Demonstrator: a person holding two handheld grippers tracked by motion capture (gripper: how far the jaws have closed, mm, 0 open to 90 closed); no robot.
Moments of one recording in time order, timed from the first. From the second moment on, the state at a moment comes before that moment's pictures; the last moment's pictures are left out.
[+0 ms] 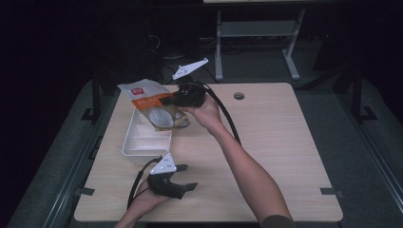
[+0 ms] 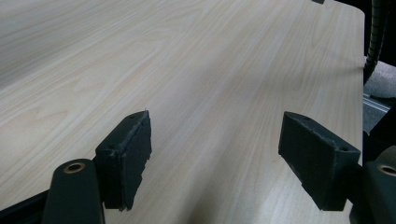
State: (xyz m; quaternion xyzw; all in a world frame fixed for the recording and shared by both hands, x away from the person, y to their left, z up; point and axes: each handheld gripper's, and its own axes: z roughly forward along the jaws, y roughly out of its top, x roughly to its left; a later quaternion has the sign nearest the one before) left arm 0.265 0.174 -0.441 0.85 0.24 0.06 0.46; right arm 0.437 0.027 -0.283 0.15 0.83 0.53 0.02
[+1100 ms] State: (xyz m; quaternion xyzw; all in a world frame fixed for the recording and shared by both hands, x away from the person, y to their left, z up) left arm 0.267 0.176 -0.442 0.85 0.24 0.06 0.46; right arm 0.465 0.092 -0.331 0.17 0.83 0.53 0.00
